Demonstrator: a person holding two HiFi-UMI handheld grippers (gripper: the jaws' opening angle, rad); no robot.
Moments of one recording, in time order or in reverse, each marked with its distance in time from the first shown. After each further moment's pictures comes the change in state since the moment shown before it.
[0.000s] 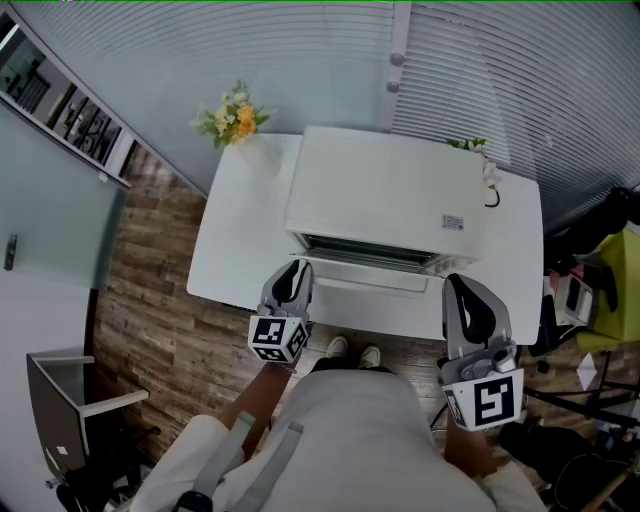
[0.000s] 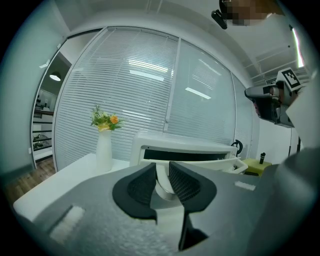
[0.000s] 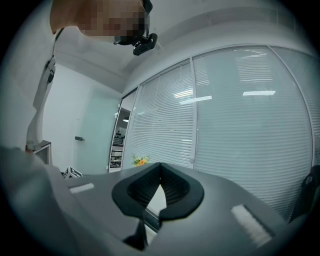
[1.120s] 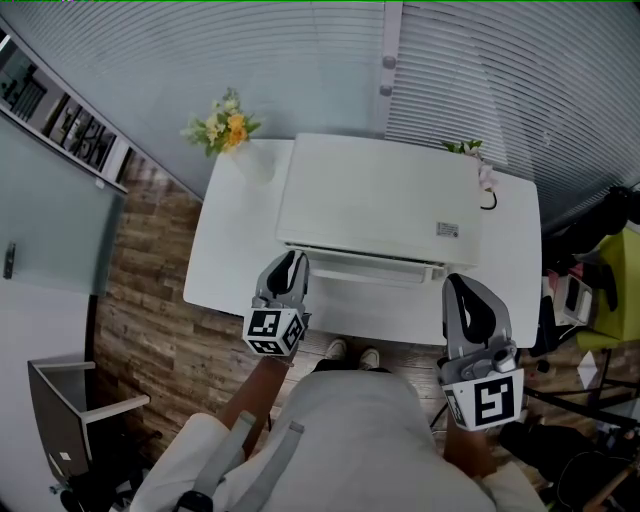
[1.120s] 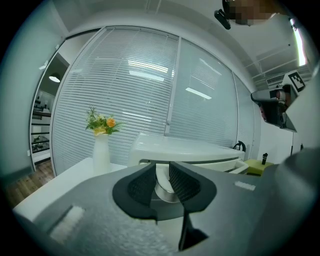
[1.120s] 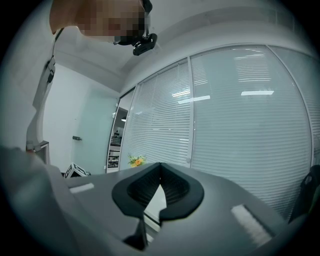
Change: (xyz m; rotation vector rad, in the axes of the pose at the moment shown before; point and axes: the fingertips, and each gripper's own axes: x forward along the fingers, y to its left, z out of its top) left arm 0.034 0.007 0.022 0.010 -0.008 0.005; right arm 0.010 -0.021 -0.004 0.005 0.002 -0.017
